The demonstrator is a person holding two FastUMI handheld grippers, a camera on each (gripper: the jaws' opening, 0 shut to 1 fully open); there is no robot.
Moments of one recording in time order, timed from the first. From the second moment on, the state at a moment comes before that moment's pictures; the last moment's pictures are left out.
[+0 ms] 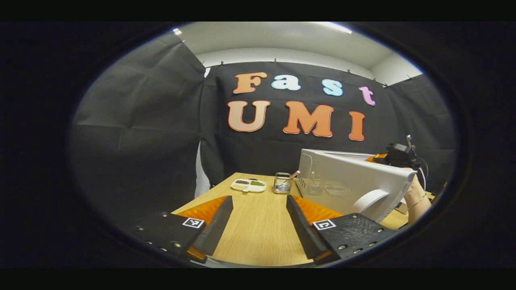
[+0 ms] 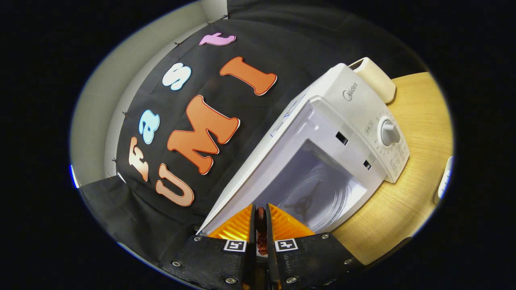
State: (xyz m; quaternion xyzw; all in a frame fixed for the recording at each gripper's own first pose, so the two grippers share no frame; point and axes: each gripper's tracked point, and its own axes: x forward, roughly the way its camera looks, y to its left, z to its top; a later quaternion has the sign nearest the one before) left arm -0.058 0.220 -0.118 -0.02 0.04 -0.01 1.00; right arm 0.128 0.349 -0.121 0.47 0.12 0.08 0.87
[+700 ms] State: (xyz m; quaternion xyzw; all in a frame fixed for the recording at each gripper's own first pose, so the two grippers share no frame) left arm -0.043 0.231 -0.138 -0.03 0.05 0.00 1.00; right arm 0.185 0.355 -0.167 0.39 0.11 0.03 0.91
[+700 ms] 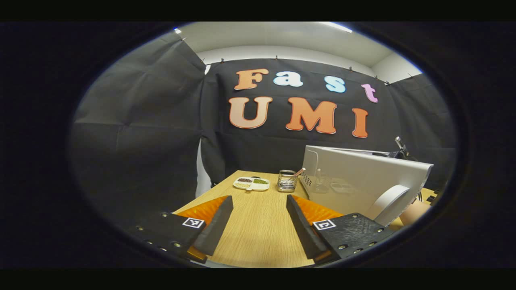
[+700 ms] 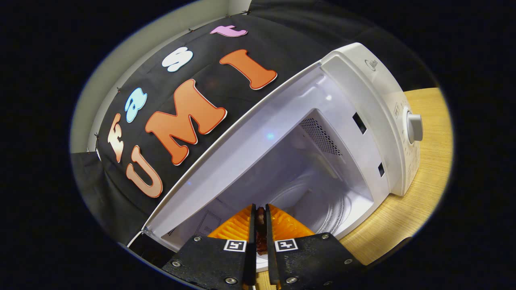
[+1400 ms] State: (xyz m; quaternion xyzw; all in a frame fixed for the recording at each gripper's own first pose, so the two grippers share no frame) left arm -0.049 0.222 -0.133 -0.03 0.05 0.00 1.00; right arm 0.159 0.310 -0.148 0.20 0.11 0.00 0.97
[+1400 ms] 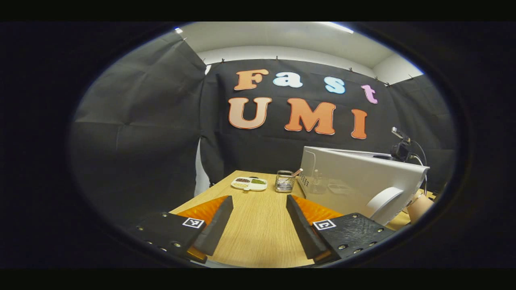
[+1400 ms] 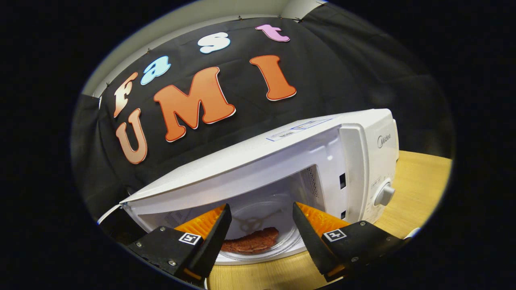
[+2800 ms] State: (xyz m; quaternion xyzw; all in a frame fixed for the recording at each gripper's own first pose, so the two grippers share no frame) left arm -0.060 0.168 -0.146 0.00 0.07 -0.01 1.00; right arm -0.007 0.105 -0.071 0.04 0.06 0.03 1.00
